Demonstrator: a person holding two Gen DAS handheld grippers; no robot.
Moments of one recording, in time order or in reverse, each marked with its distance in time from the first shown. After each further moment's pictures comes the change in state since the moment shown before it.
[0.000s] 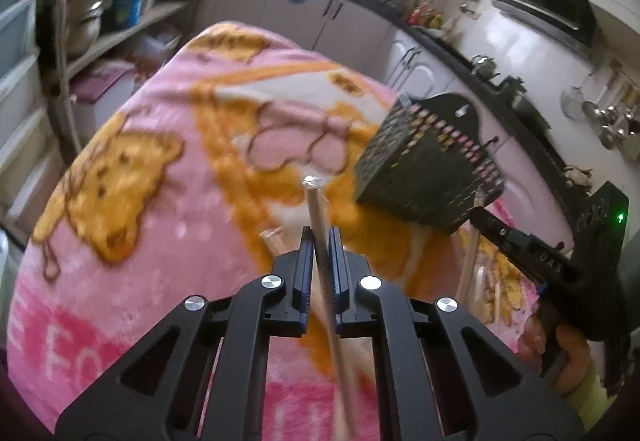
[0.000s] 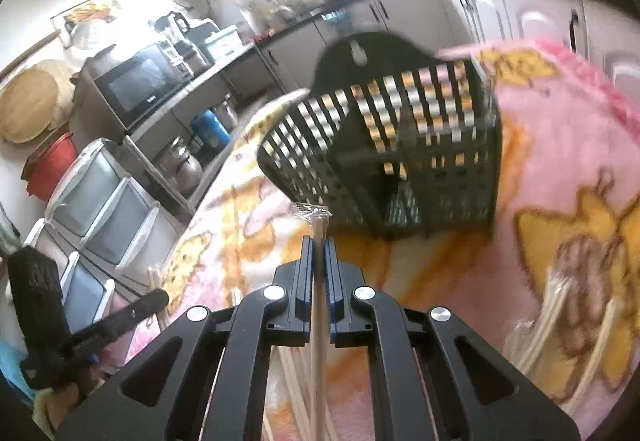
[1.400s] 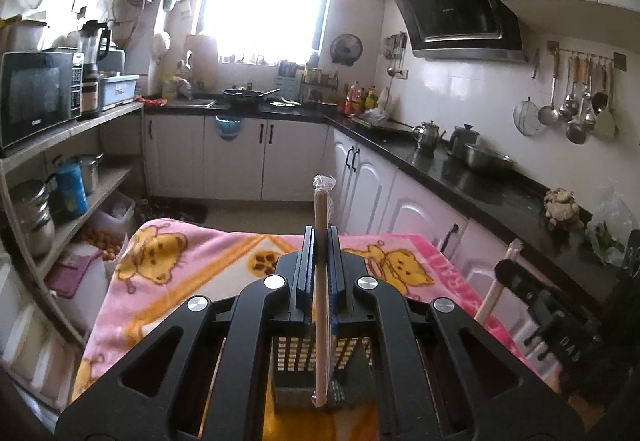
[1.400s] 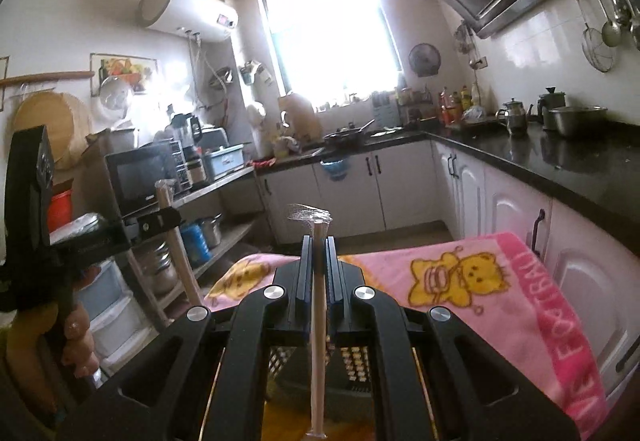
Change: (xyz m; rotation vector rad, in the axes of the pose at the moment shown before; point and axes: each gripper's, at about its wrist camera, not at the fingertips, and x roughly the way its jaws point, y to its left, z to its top) left arm -0.003 -0.173 0.144 0.329 -0.376 -0.017; right arm -0.085 0.000 0.127 -0.183 -0.462 -0.105
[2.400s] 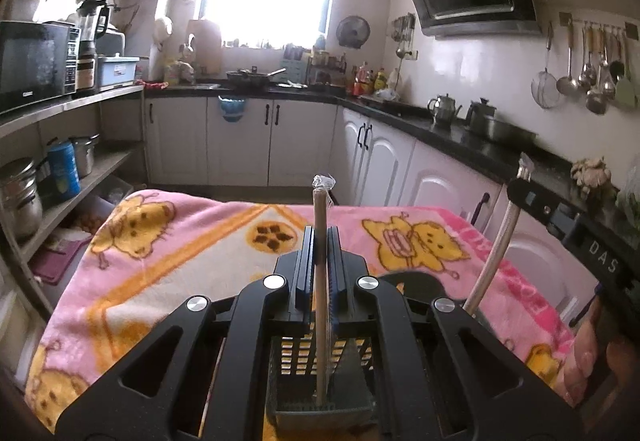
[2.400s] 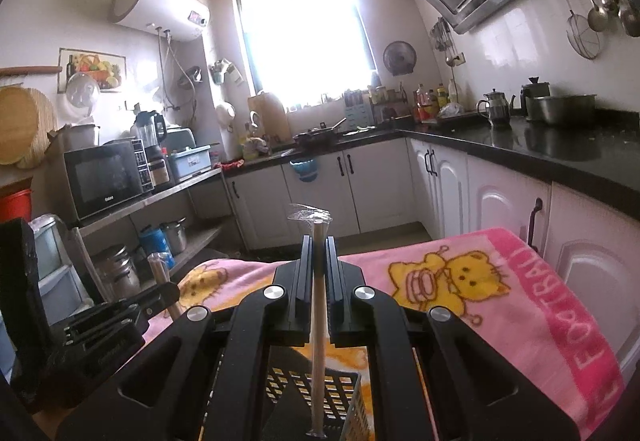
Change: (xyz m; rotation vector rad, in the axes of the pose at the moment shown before) left arm 0.083 0.017 -0.079 0.019 0.028 0.024; right arm 0.078 -0.033 -0.040 -0.006 -0.014 -0.092
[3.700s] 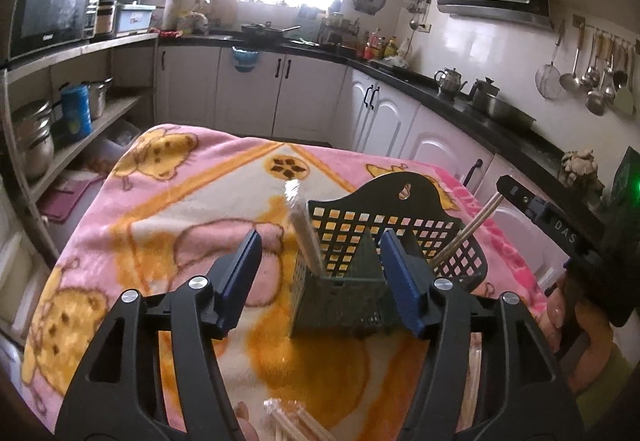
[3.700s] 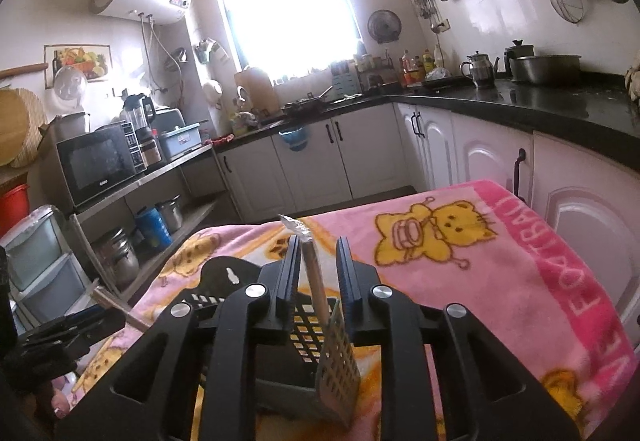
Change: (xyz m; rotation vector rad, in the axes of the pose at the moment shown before) left arm -0.060 0.028 -0.040 -0.112 0.154 -0.009; right arm -0.025 -0.013 -0.033 0.062 0.115 -0.019
